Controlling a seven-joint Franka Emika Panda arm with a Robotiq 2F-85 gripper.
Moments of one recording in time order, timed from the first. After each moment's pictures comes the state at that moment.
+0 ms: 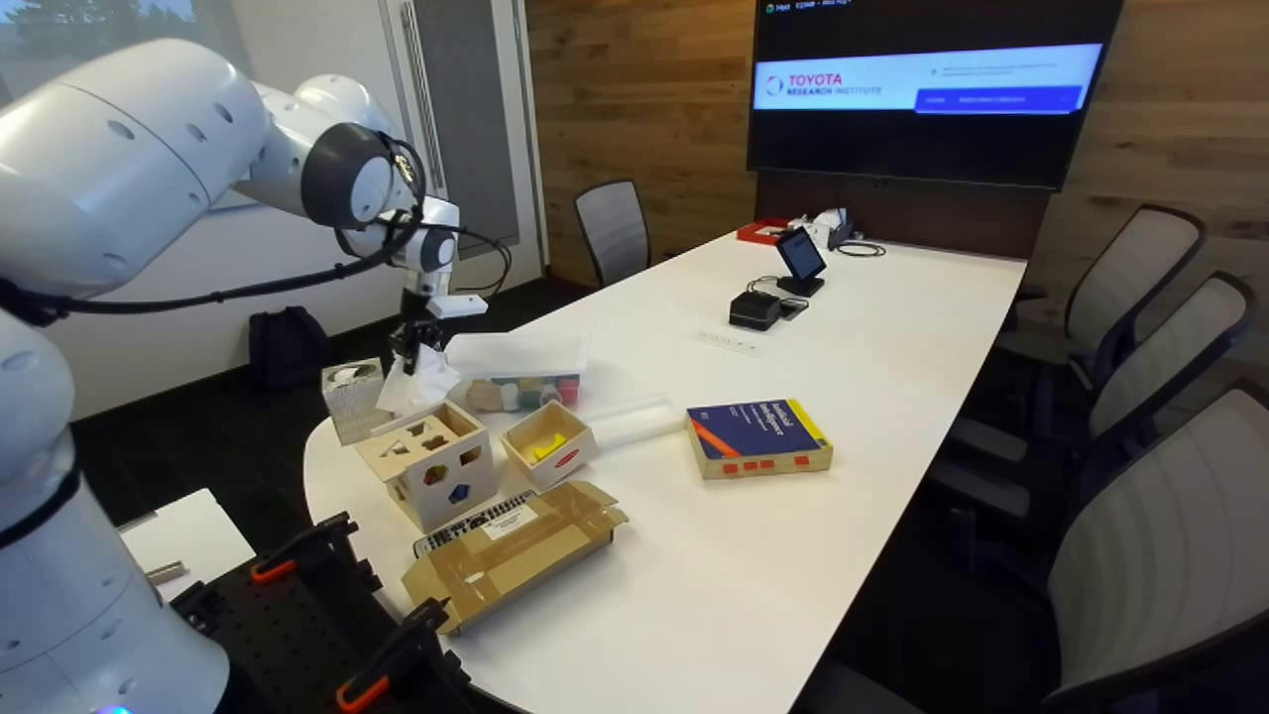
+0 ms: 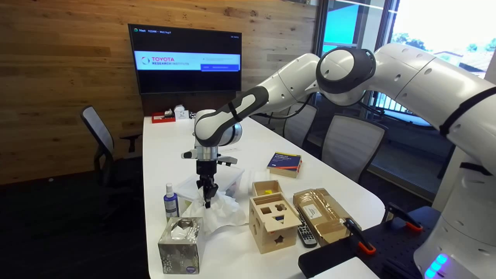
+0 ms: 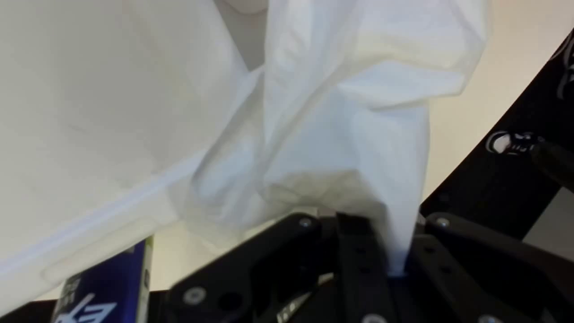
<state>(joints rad) 0.32 1.10 0.43 -1.27 -0.13 2.11 -1.19</state>
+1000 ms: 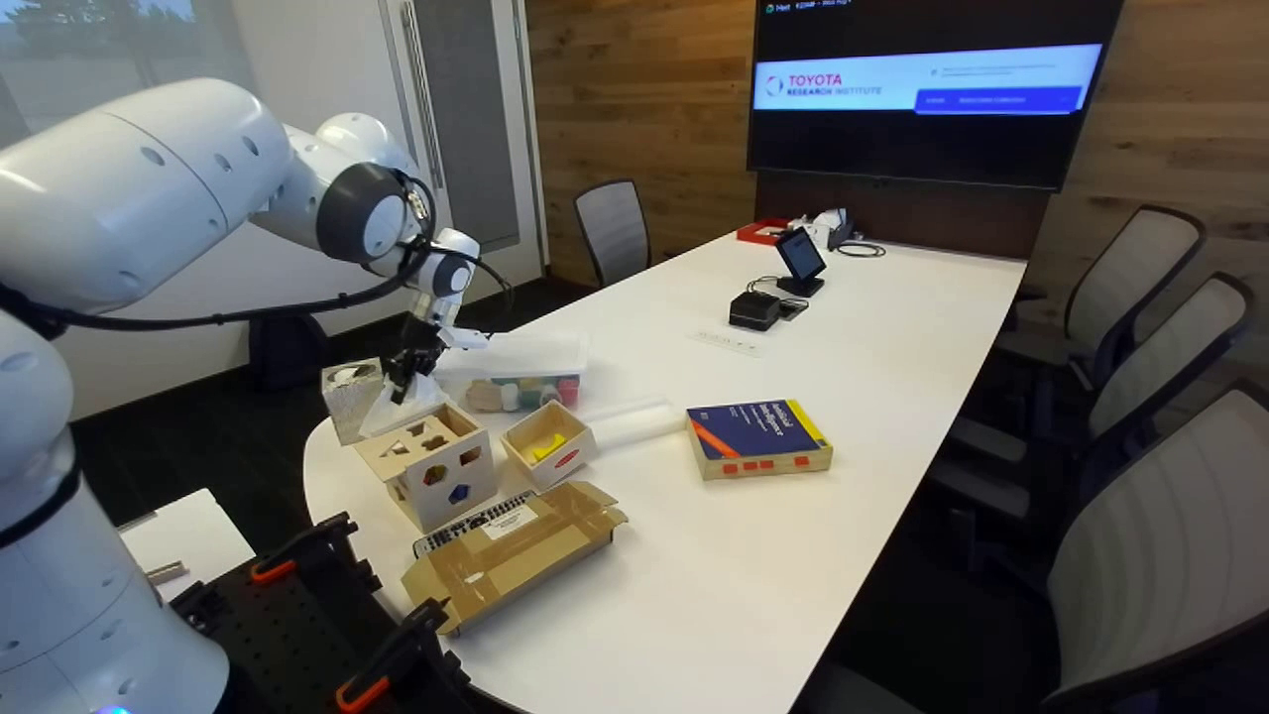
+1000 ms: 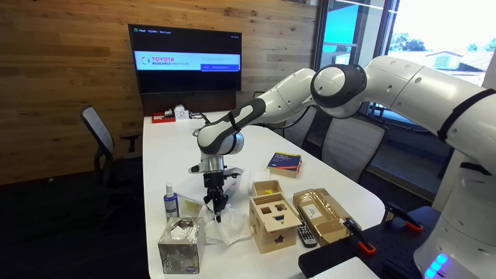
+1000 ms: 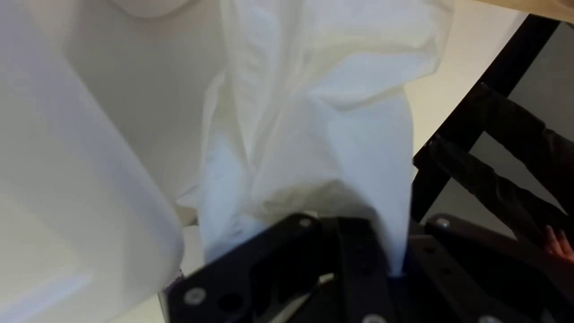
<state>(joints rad) 0.32 1.21 0.42 -1.18 -0.02 1.92 -1.37</state>
